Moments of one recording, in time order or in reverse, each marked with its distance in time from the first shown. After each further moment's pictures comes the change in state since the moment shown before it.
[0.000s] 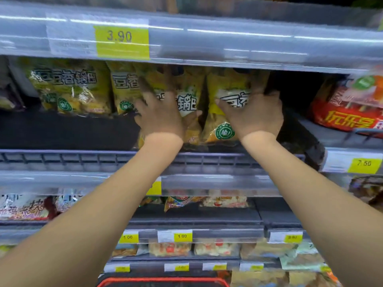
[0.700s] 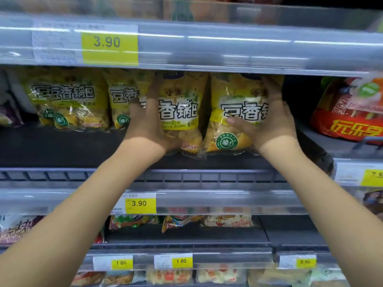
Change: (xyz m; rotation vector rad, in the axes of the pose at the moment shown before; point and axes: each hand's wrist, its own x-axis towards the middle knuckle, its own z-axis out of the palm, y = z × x) left_hand 0.000 -0.023 -0.024 -0.373 -0.134 0.132; right_hand 0.014 0.041 0.000 0.551 -0.076 -0.181
